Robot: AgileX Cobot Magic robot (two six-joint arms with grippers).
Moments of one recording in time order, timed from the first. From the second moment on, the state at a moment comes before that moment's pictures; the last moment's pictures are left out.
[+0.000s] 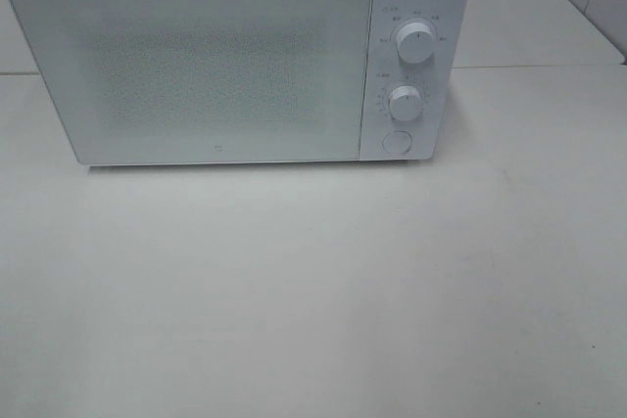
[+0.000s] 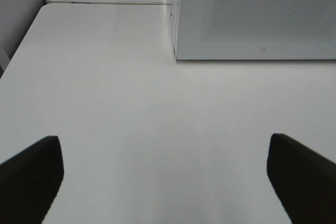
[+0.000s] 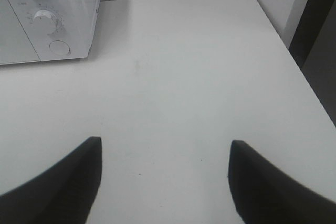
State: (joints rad) left arm 0.00 0.00 -0.51 -0.03 1.04 0.03; right arm 0.05 0.00 -0.51 -0.14 1.01 0.18
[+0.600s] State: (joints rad) left arm 0.00 0.00 -0.51 -0.03 1.04 0.03; right arm 0.05 0.00 -0.51 -0.14 1.01 0.18
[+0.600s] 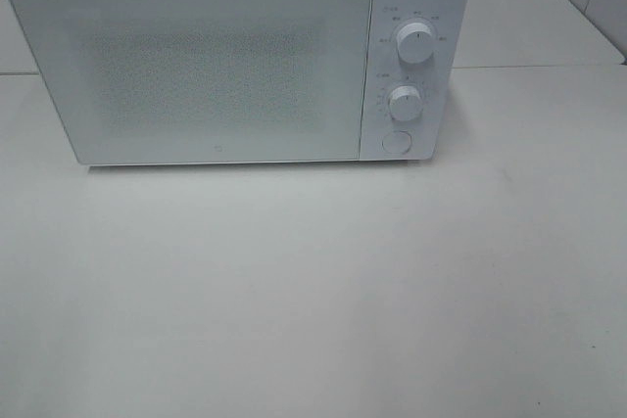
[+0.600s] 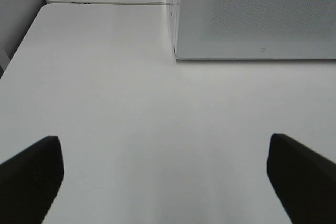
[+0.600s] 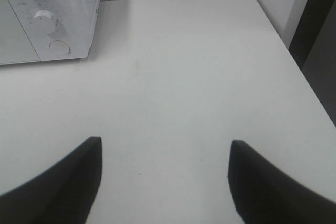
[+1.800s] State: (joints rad) left arm 0.00 0.00 -0.51 -0.03 1.04 0.03; right arm 0.05 0.24 -0.54 -0.17 0.79 0.18
